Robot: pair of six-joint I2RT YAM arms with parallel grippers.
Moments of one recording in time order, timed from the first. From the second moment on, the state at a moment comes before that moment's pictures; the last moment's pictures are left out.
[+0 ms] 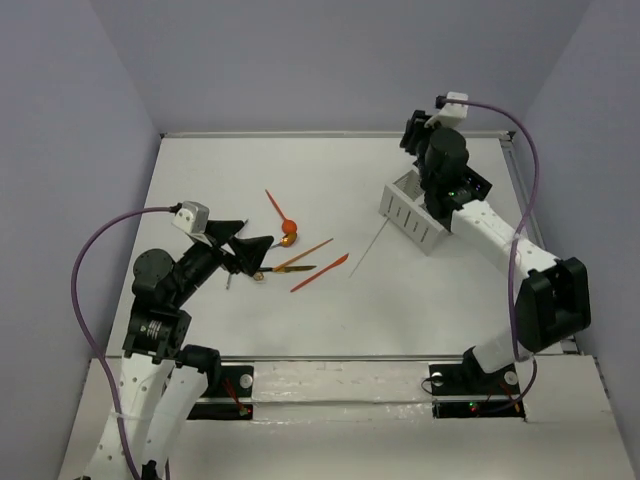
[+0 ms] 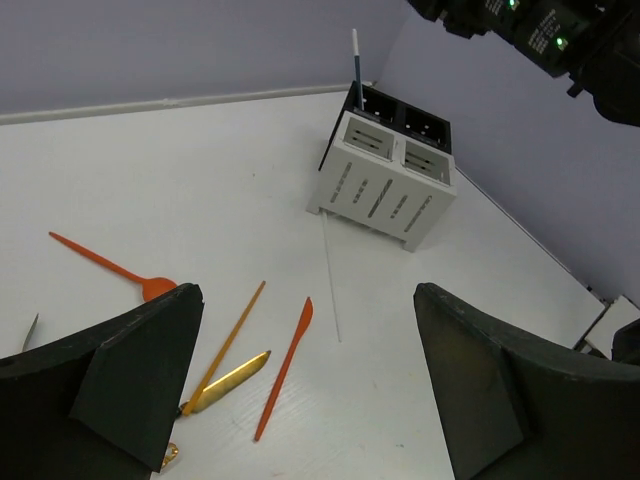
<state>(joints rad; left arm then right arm) -0.21 0.49 0.67 -0.15 0.45 -0.34 0.35 1.57 1.28 0.39 0.45 0.09</state>
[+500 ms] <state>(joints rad) -0.22 0.47 0.67 -0.15 0.45 -0.34 0.65 1.55 0.90 0.00 0.59 0.58</state>
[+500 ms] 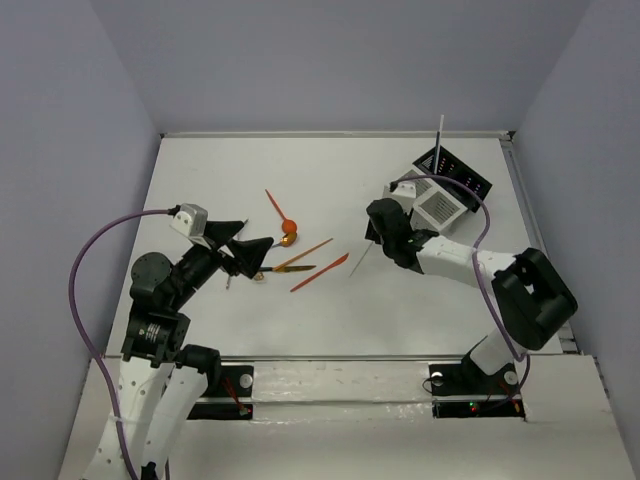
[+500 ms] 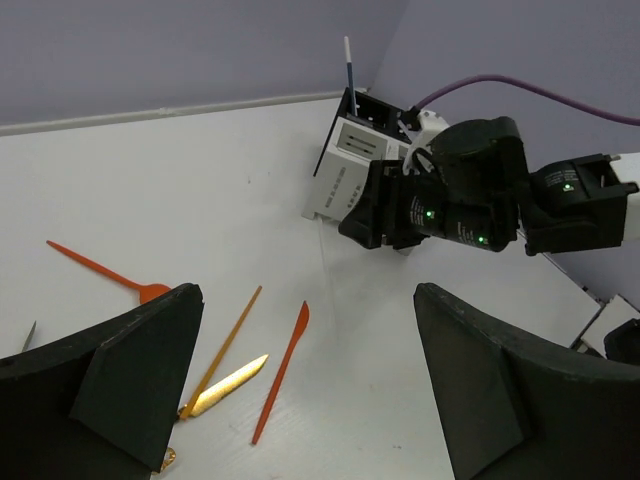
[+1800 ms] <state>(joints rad) -0.23 0.48 0.67 -0.15 0.48 -0.34 0.79 1.75 0.93 -0.13 0.60 0.72</state>
